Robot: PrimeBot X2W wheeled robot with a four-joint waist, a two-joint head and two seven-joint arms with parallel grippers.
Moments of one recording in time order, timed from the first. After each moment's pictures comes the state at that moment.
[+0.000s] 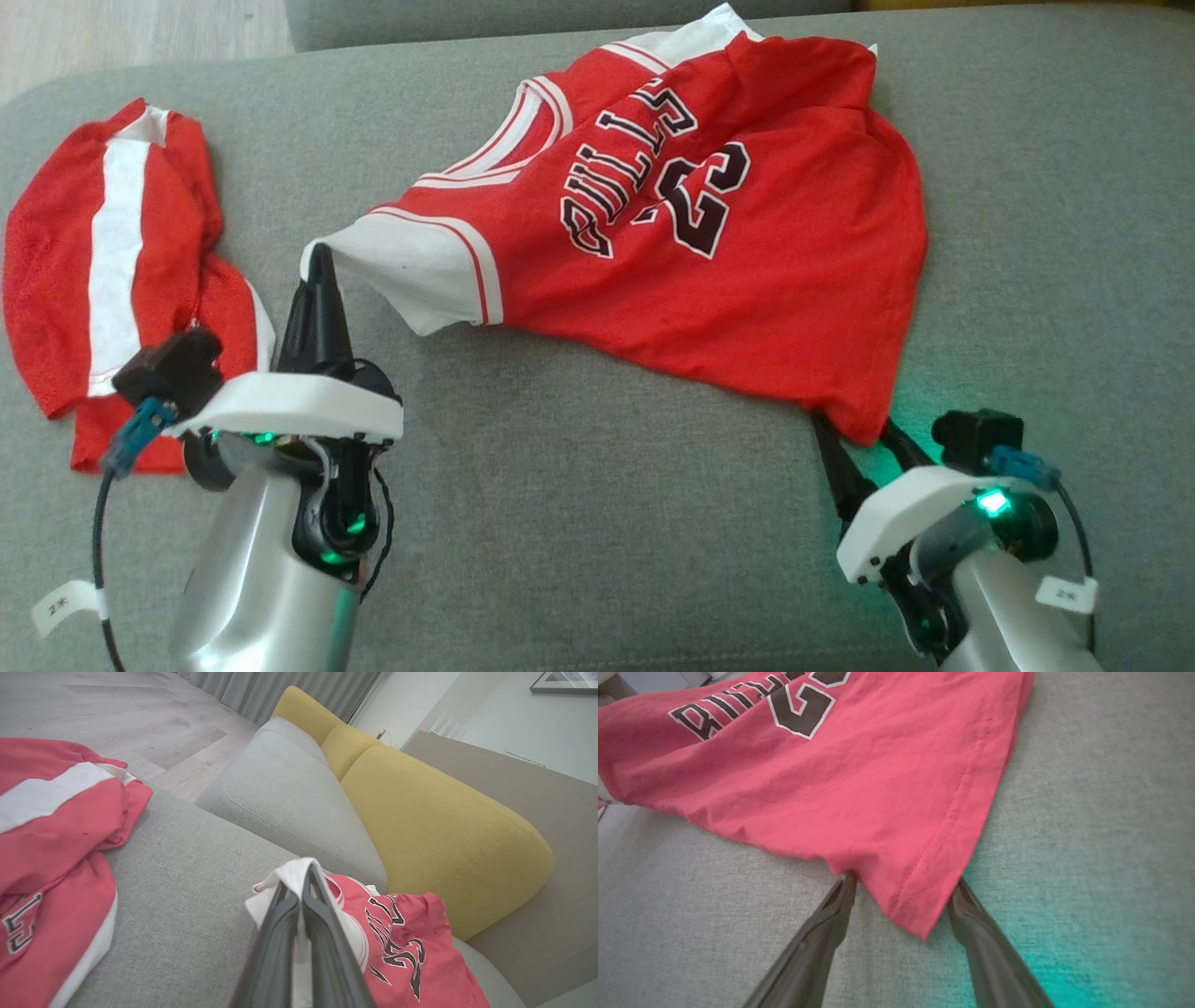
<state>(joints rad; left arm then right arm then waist) -0.31 0.03 -0.18 0.32 -0.65 0.04 -0.25 -0.19 -0.06 0.17 0.52 0.31 0.12 0.05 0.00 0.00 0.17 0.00</state>
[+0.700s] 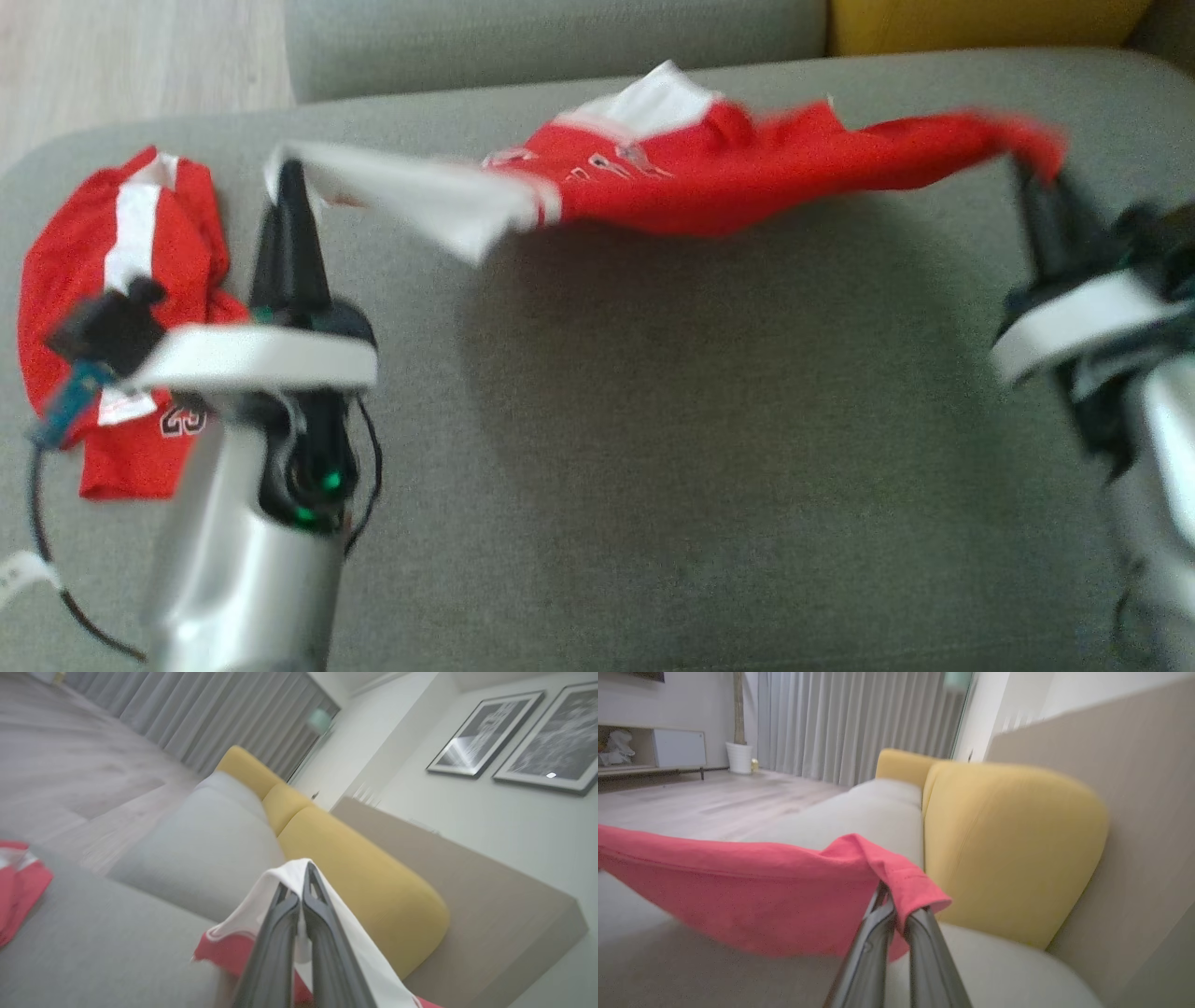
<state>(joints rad) -0.35 0.03 -0.15 0.19 -0.74 -0.03 -0.25 -0.40 -0.29 0.11 0.24 0.10 0.12 -0.04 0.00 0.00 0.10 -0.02</state>
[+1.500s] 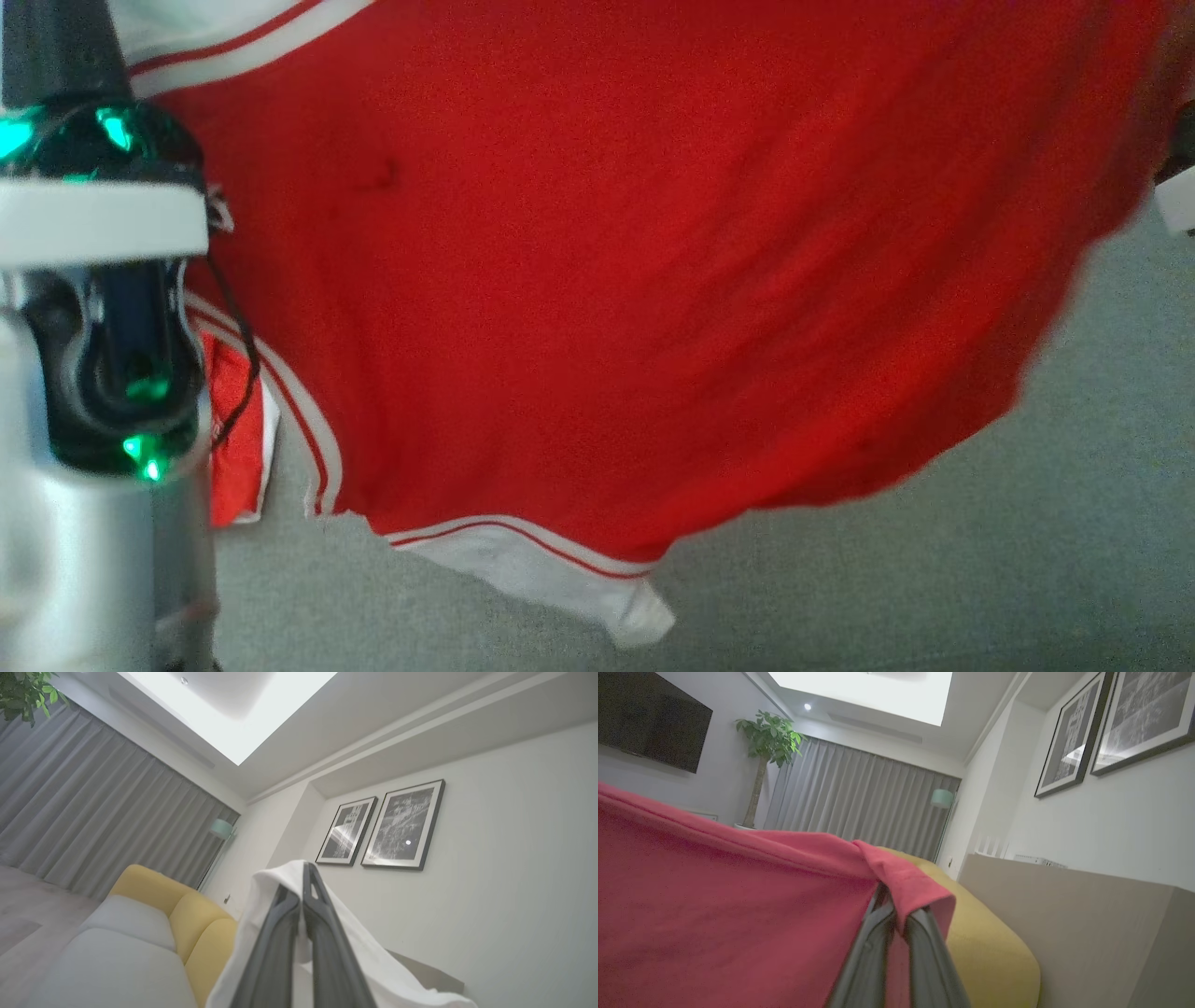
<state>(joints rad) -0.53 0.13 -0.09 -0.32 -0.78 0.16 -0.01 -0.58 -0.48 0.10 -0.17 0.33 0.12 0.31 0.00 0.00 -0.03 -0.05</state>
